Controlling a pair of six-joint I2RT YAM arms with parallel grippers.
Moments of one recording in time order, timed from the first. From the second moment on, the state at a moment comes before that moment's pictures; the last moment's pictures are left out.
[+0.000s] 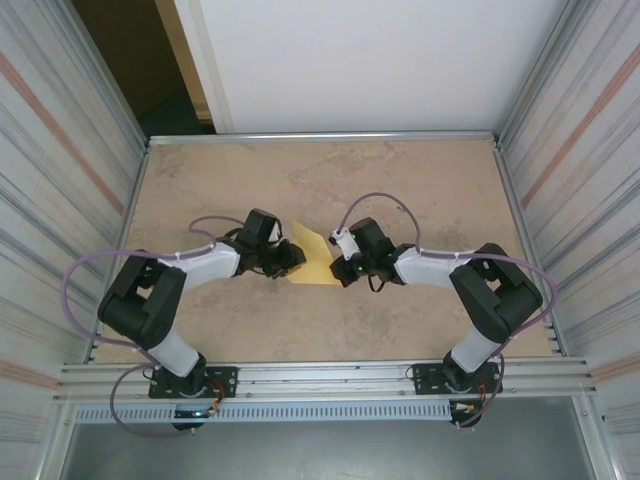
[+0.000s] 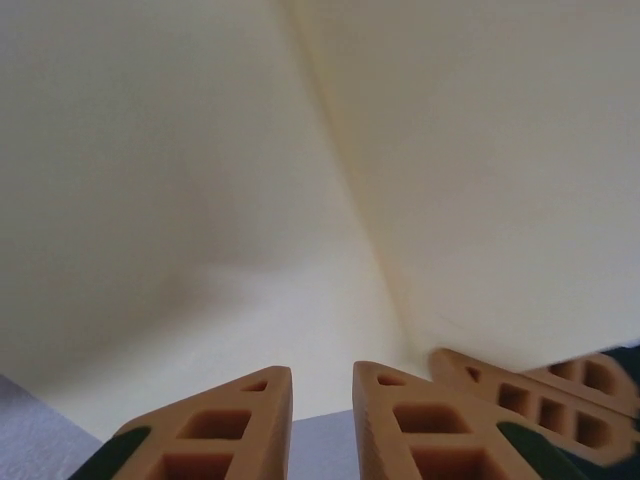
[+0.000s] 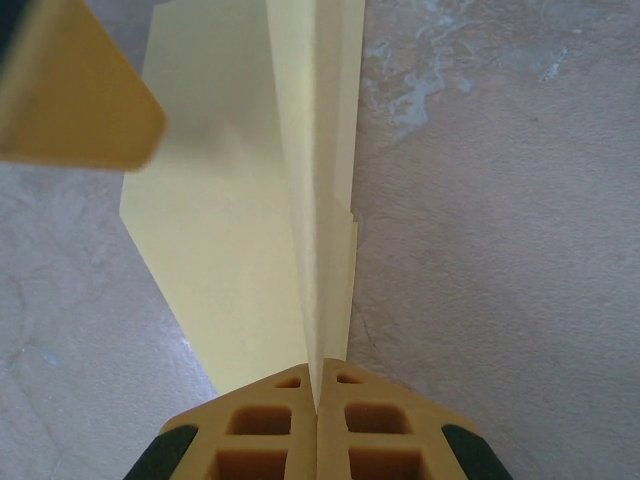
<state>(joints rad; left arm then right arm) -0.51 1.62 0.79 -0.12 0.44 -0.96 0.69 1.65 0.78 -0.01 -0.27 0.10</state>
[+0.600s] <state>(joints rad) -0.55 1.69 0.79 -0.14 0.44 -0.98 0.74 1.70 0.80 -0.03 -0.24 0.07</state>
